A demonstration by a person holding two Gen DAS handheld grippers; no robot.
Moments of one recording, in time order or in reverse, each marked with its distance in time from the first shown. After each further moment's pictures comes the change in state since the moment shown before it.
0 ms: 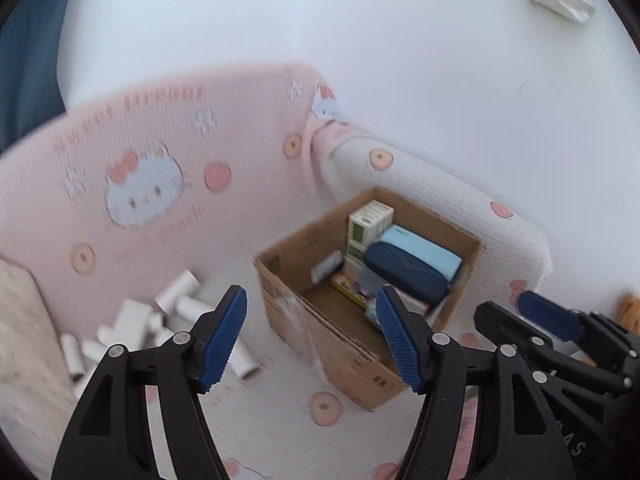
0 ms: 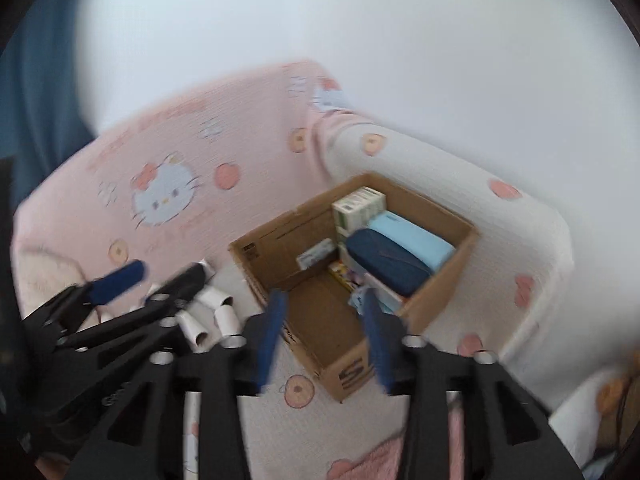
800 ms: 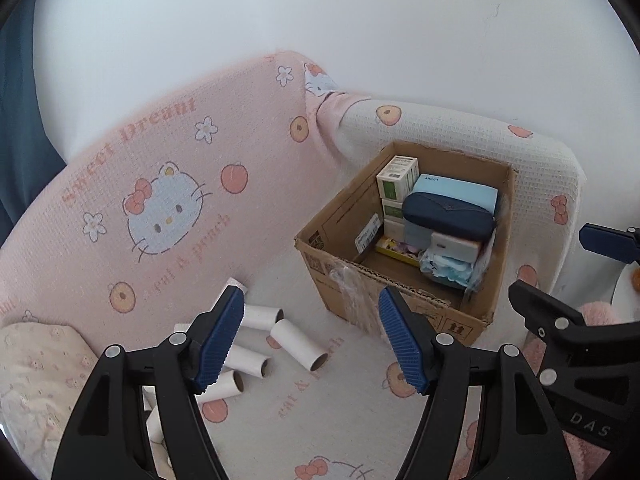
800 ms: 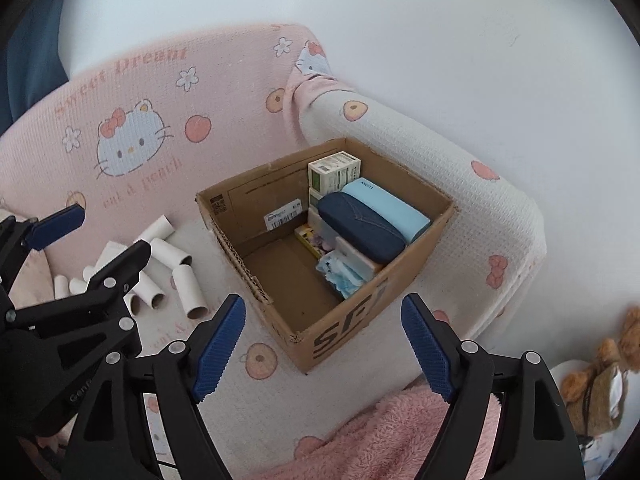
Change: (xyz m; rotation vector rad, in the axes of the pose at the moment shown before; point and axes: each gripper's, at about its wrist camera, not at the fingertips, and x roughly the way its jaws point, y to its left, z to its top) left arm 0.027 0.010 -0.022 0.227 0.084 0.092; right arm 0.024 0.028 -0.027 -0.139 0.099 -0.169
